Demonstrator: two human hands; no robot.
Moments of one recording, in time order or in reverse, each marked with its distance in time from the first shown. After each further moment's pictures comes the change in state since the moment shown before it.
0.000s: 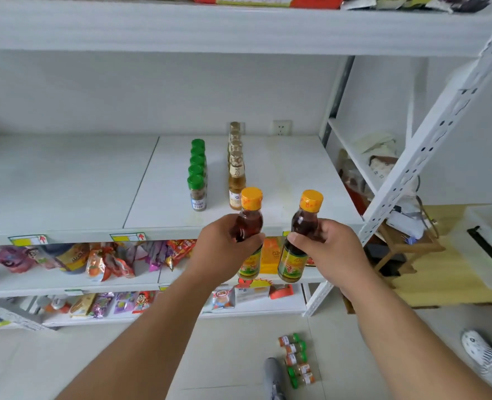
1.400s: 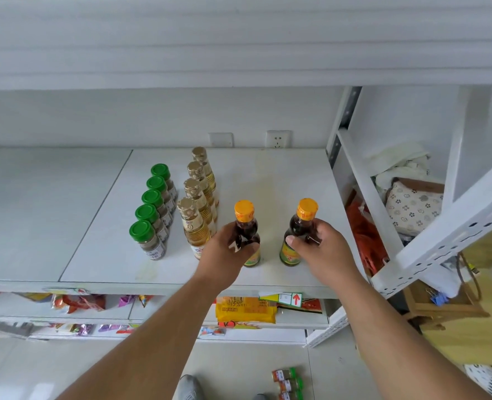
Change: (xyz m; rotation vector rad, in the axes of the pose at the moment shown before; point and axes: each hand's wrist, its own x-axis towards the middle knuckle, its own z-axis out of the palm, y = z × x) left_hand 0.211 -0.017 0.124 -0.159 -0.015 -0.177; right_hand 0.242 0.081 -0.030 0.064 -0.114 -0.020
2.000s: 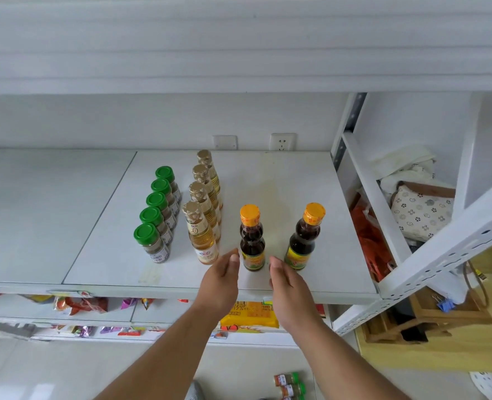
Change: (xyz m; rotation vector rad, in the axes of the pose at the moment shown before) left_hand -0.026 -0.042 0.007 -0.112 0.033 -0.157; right_hand -0.058 -0.009 0.080 0.215 -0.092 0.213
